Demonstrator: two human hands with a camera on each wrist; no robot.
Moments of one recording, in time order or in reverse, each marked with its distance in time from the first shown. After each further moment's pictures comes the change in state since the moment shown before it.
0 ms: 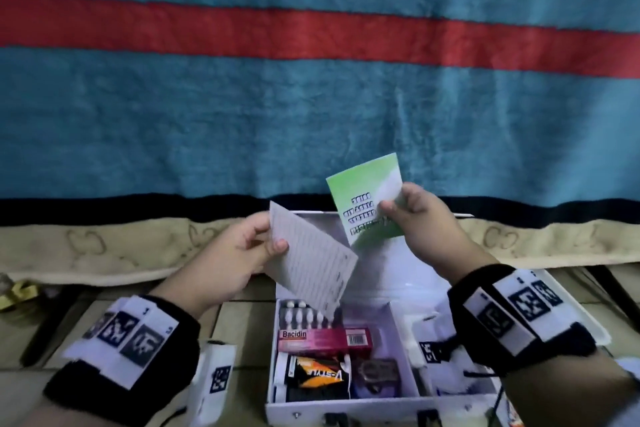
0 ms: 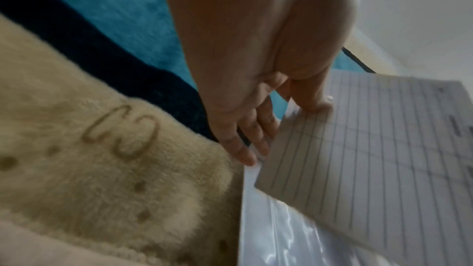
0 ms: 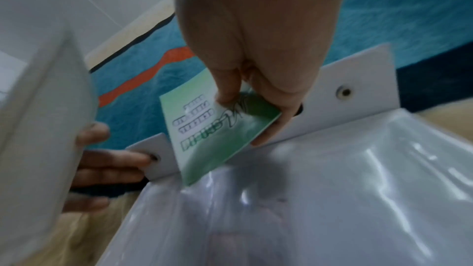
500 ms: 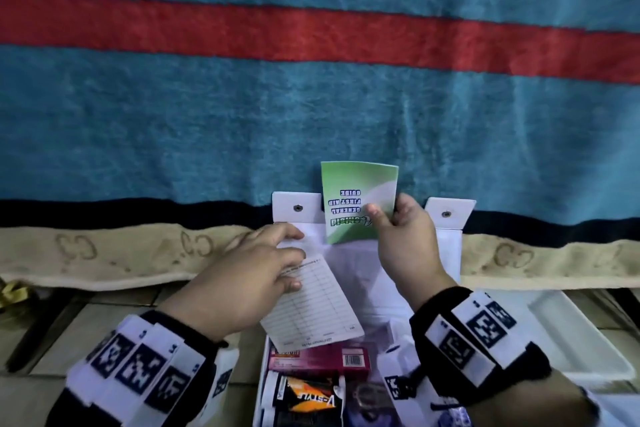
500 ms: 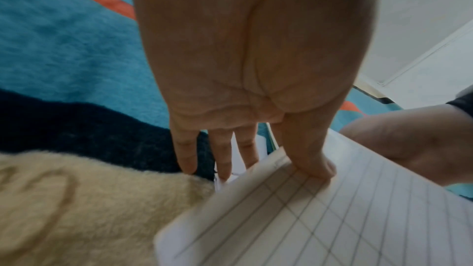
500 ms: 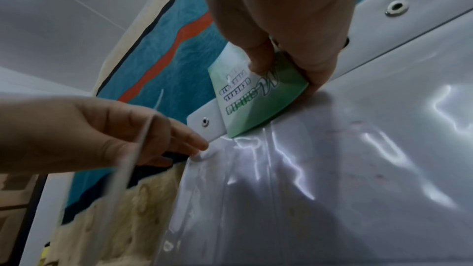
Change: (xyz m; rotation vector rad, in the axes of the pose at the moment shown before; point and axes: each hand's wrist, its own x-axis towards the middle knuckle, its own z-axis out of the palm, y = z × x) left_hand 0.007 0.014 0.019 1.090 -0.137 0.044; right_hand 0.017 0.015 0.034 0.208 0.238 0.005
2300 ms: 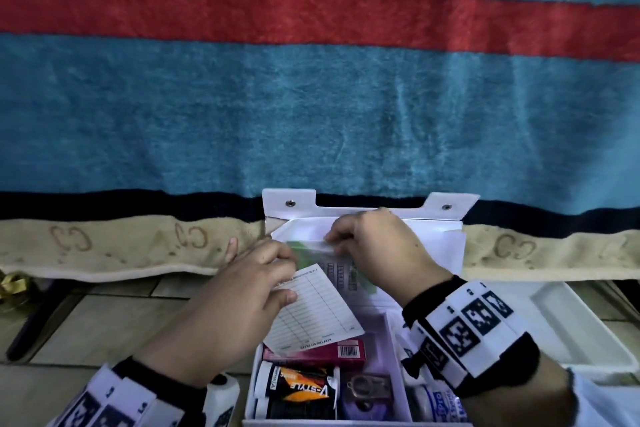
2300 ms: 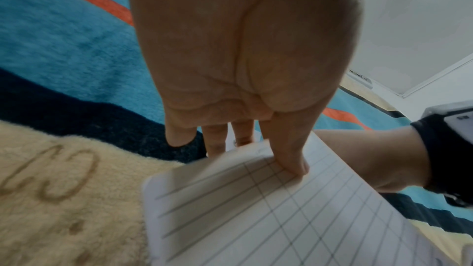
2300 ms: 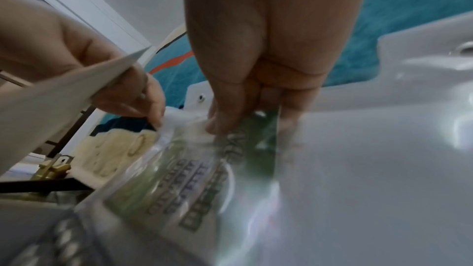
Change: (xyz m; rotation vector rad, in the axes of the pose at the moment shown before) left_hand -0.025 0.010 0.021 -0.113 0.063 -0.038; right_hand -0.013 -0.023 -0.006 -0.924 -0.566 -0.231
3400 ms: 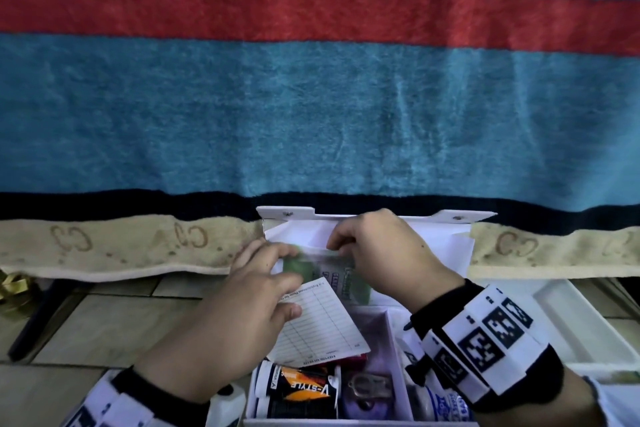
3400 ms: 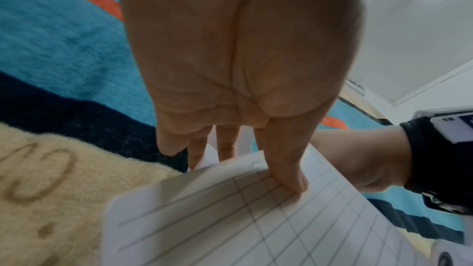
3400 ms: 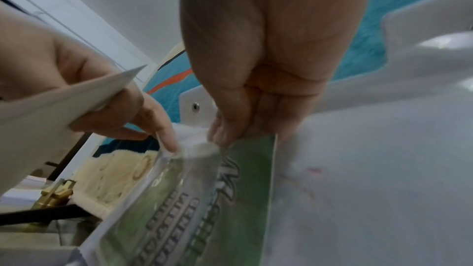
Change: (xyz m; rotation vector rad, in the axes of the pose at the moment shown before) left_hand -0.007 0.012 -0.001 0.037 -0.046 -0.017; right_hand -0.013 -0.007 -0.007 -0.027 -0.020 -0.046
